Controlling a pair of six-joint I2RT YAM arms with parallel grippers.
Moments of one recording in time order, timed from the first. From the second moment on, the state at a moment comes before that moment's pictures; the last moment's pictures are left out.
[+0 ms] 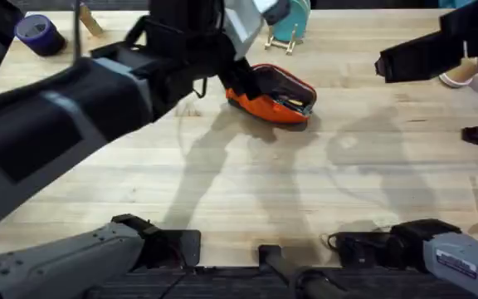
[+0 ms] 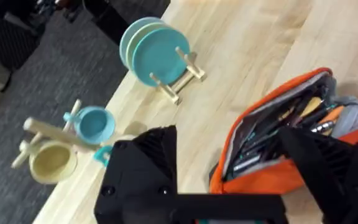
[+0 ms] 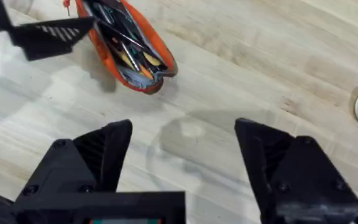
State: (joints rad) left arm -0.41 1.34 0.88 -0.04 0.29 0.63; right arm 0.15 1.15 1.53 -1.32 -0.12 -0.22
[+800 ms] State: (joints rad) left arm 0.05 1.18 0.88 -0.28 0.70 0.61; right arm 0.15 1.15 1.53 -1.31 -0.12 -0.22
